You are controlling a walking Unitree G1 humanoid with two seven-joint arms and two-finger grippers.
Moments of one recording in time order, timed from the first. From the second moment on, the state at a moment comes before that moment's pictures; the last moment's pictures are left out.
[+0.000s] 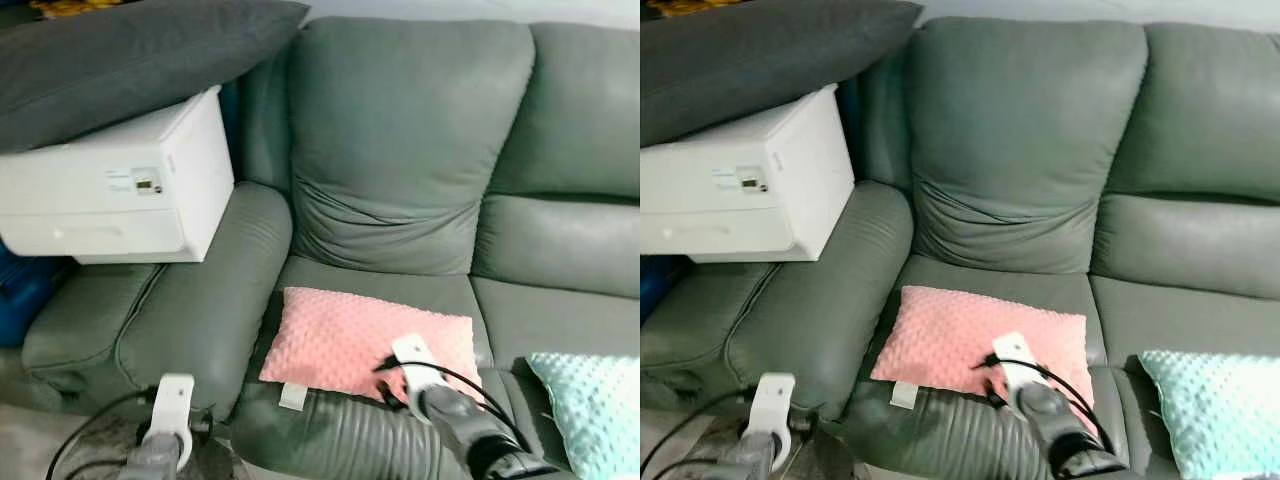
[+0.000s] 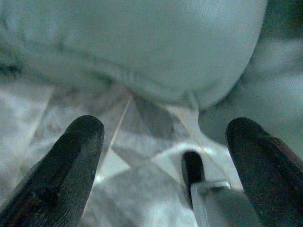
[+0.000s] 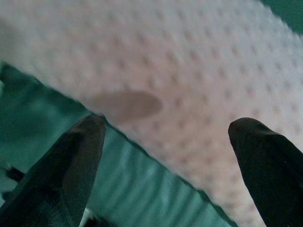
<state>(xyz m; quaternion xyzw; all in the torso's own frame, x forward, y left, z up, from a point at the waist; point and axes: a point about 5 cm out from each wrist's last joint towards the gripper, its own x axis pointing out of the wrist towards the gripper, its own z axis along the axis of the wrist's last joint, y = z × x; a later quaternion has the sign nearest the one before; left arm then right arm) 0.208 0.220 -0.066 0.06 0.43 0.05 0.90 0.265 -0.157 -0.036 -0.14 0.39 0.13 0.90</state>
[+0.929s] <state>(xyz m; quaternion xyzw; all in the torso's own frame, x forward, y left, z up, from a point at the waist) 0.196 0.218 -0.074 0.09 0.47 0.03 0.88 0.235 -0.191 -0.055 -0.16 0.43 0.09 0.88</state>
